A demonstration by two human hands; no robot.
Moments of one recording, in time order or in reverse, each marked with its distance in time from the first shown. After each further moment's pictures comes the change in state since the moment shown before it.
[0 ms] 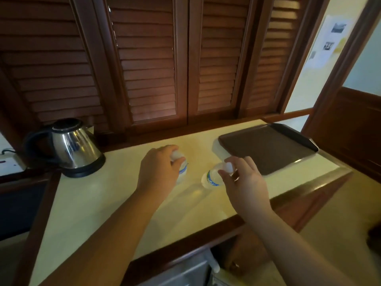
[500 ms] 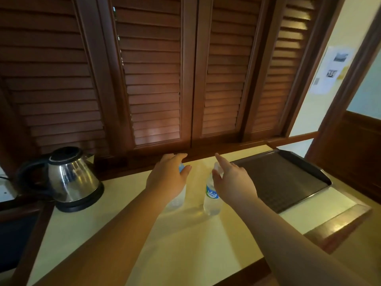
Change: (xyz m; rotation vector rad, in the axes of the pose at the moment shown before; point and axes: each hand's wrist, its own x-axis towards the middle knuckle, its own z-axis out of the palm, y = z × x) left_hand 0.101 -0.016 0.021 0.047 -0.233 -0.008; right_hand 0.130 -0.022 0.051 -0.217 -0.212 0.101
